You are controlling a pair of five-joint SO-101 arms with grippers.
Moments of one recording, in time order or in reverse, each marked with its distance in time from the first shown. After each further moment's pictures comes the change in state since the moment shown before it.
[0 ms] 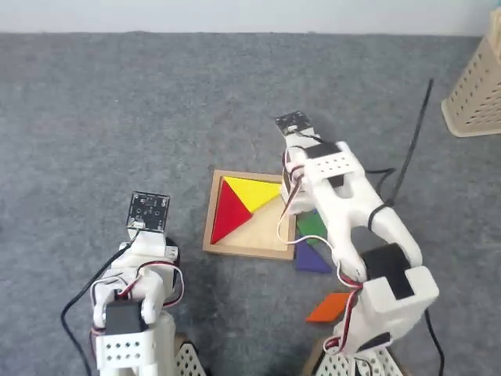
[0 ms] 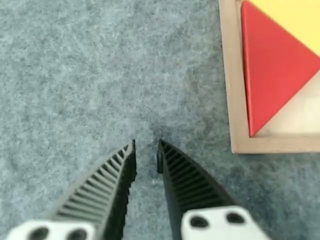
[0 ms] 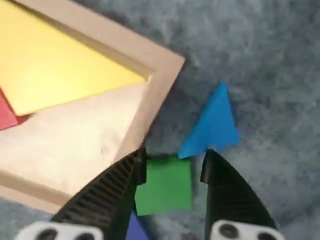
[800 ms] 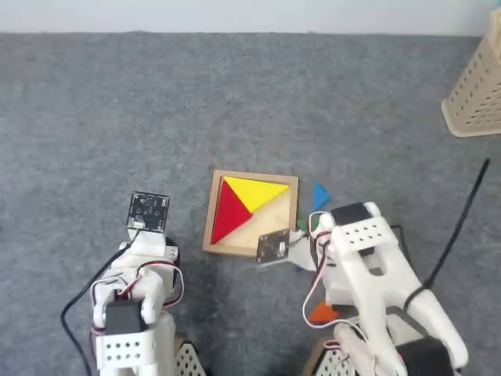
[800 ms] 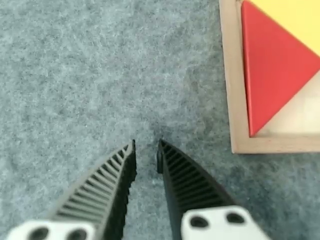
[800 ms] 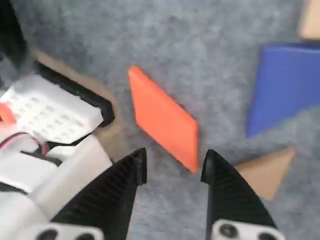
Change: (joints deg) left arm -0.1 0.0 0.0 0.0 0.0; right arm 0.6 -36.2 38.3 19.7 65.3
